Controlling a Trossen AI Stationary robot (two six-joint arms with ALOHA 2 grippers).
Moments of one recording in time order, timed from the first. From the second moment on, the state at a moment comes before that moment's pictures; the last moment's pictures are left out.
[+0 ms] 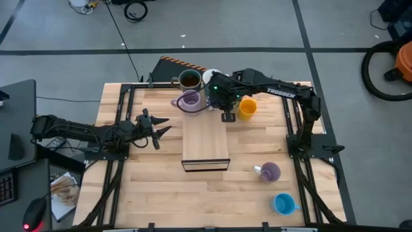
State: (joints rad) left arm -0.04 0.65 0.14 0.44 -0.45 0.00; right arm -0.24 1.85 1.97 -1.28 0.05 -0.32
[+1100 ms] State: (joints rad) left arm -0.04 0.65 0.14 0.44 -0.45 -0.01; right arm -0.25 1.86 1.98 -1.25 0.05 -0.36
